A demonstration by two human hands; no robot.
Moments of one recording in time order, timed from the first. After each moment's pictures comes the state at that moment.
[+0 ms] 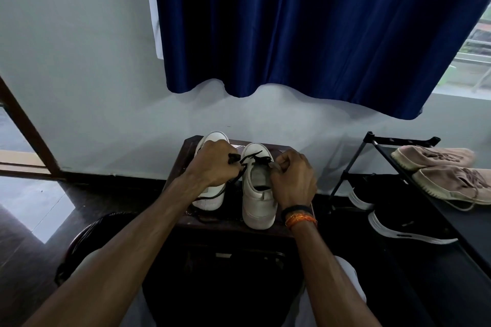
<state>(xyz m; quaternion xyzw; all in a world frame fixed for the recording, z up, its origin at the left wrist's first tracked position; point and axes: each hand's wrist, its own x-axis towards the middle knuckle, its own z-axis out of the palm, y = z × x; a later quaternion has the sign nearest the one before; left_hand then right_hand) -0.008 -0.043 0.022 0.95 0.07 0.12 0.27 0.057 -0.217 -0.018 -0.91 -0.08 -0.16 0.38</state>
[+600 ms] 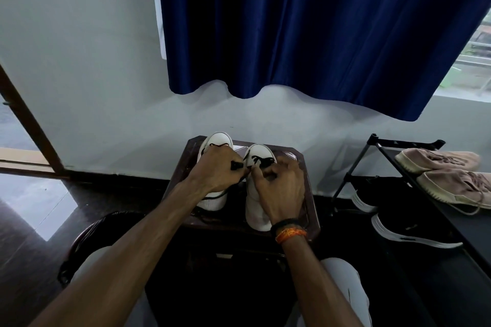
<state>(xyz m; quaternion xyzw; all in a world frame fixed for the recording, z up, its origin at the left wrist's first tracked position) -0.011 -0.040 0.010 0.94 0.02 0.15 0.29 0.035 -0.196 -0.032 -0.89 -0.13 -0.19 0.41</state>
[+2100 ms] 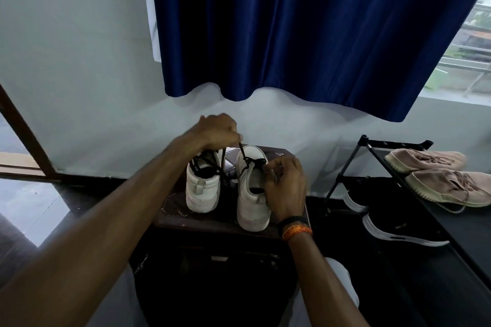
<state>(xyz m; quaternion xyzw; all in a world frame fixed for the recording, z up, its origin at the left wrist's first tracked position) 0.028 -0.036 0.086 0.96 0.10 0.01 0.25 0.048 -0.223 -0.028 -0.85 -0.17 -0.18 0.46</state>
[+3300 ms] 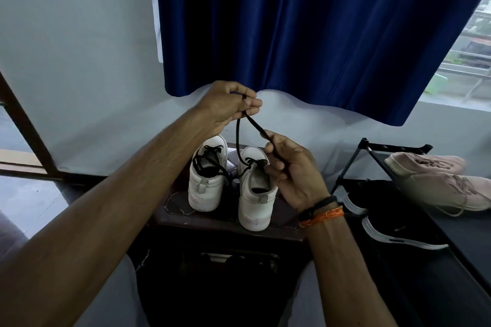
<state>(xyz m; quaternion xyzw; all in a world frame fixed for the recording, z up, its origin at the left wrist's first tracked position) 0.027 -0.049 0.124 0.68 0.09 0.15 0.71 0.033 -0.230 0.056 -0.49 -0.14 0.24 0.82</state>
